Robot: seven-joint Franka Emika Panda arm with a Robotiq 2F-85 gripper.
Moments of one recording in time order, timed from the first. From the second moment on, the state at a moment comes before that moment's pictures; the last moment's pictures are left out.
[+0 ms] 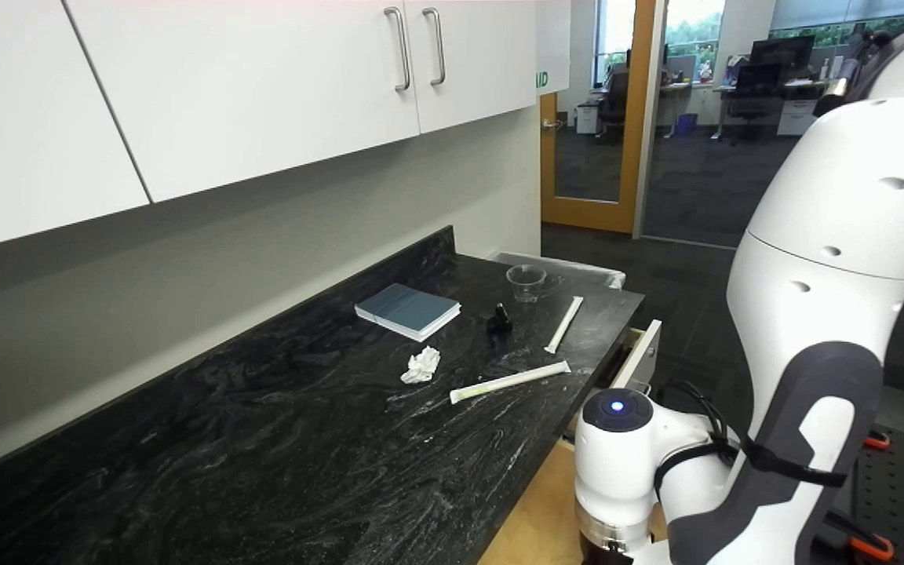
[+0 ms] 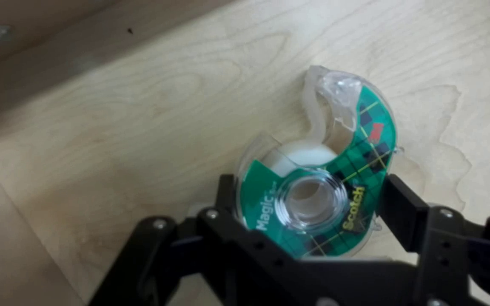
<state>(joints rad) 0.71 0.68 -0.01 -2.25 0.23 2.92 0.83</state>
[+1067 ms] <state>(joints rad) 0.85 0.29 -0.17 -2.34 -0.08 2.79 0.99</state>
